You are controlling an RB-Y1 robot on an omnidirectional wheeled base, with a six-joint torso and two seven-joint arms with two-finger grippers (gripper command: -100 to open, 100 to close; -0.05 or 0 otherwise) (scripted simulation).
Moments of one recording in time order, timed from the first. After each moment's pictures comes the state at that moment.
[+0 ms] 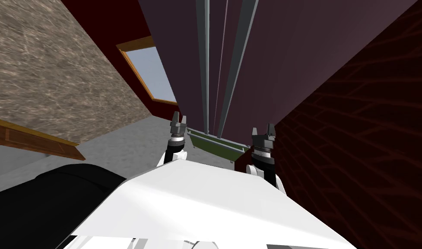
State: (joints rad) left arm 0.50 -0.01 -0.07 -2.27 -0.08 -0.57 -0.02; right arm 0.49 -0.04 0.00 -2.24 0.09 -0.47 -0.15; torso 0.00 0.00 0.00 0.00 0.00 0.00
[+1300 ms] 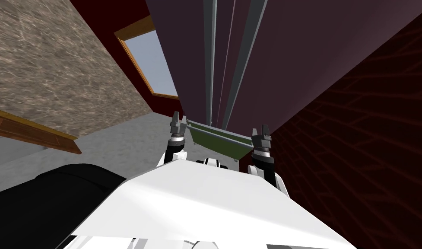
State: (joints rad) left arm 0.50 -0.01 -0.07 -2.27 -0.08 -0.57 -0.02; right arm 0.48 -0.08 -0.02 -2.21 0.15 -0.44 -0.11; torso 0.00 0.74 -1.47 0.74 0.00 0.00
